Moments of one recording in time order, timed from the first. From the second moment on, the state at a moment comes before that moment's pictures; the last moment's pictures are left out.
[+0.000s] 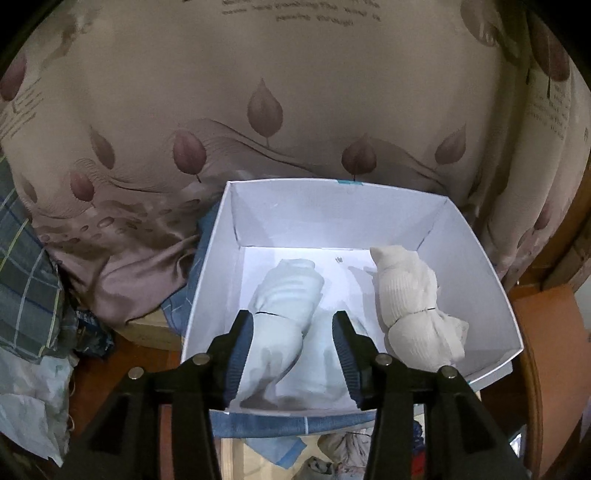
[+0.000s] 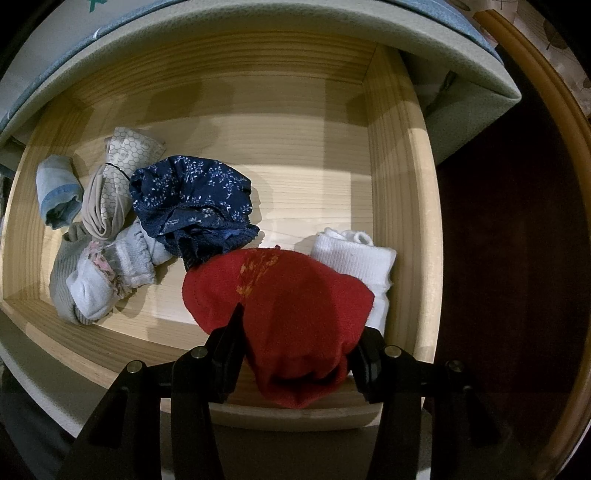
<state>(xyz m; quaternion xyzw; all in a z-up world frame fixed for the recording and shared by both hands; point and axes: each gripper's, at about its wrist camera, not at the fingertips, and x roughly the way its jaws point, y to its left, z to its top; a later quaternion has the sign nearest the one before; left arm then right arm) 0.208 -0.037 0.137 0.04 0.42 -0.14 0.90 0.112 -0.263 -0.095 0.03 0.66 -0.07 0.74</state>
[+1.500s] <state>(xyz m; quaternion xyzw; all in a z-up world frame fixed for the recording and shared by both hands) 0.051 -0.017 0.015 0.05 0.44 -0.11 0.89 0.112 -0.261 -0.092 0.03 0.66 -0.07 0.75</state>
